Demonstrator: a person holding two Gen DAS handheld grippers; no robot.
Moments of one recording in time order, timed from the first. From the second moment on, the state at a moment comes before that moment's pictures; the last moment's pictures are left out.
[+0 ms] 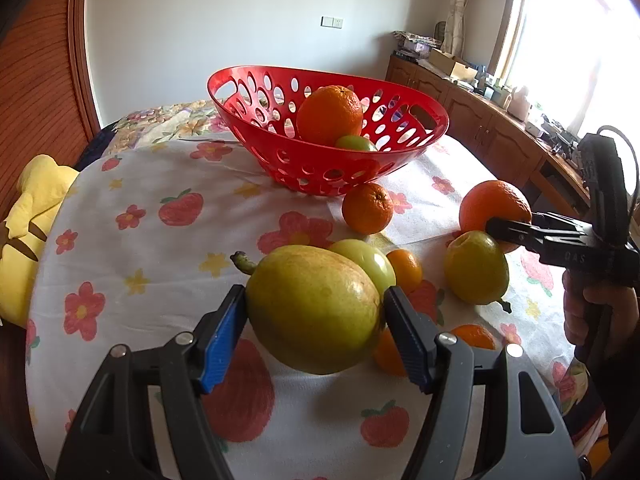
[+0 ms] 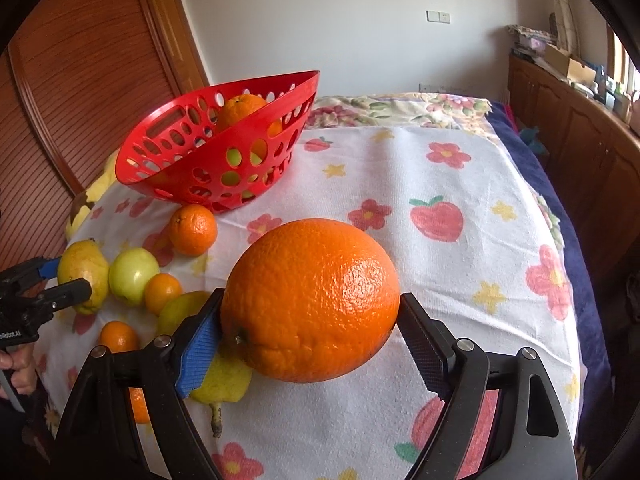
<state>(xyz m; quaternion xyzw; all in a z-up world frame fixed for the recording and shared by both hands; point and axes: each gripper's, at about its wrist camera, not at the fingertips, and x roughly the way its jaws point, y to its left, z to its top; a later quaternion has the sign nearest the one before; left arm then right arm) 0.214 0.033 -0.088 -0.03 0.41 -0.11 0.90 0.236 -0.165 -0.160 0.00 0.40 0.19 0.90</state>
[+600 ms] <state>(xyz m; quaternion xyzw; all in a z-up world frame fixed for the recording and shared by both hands) 0.208 0.033 -0.083 -0.03 0.40 -0.12 0.91 0.265 -0.147 -0.154 -0.03 0.41 0.19 0.89</state>
